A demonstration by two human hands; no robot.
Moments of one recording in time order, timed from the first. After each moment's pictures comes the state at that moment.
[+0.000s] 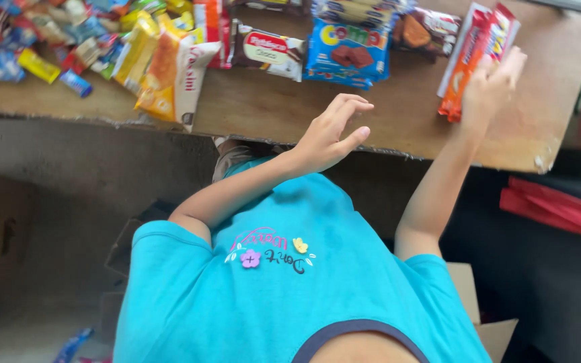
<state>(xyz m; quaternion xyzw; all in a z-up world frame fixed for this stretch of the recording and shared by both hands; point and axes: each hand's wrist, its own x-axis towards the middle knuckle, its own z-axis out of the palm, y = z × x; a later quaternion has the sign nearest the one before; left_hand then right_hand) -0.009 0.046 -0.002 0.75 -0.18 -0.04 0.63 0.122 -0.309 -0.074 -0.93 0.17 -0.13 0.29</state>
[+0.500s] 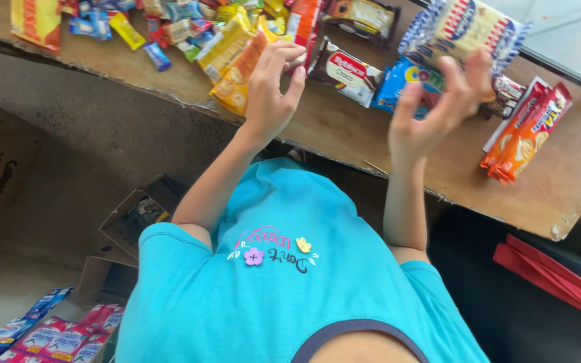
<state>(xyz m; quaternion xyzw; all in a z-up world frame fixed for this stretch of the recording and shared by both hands) 0.012 0.226 -0.004 0.77 0.00 0.25 0.59 0.065 -0.026 0.018 -0.84 -0.15 -0.31 0.41</state>
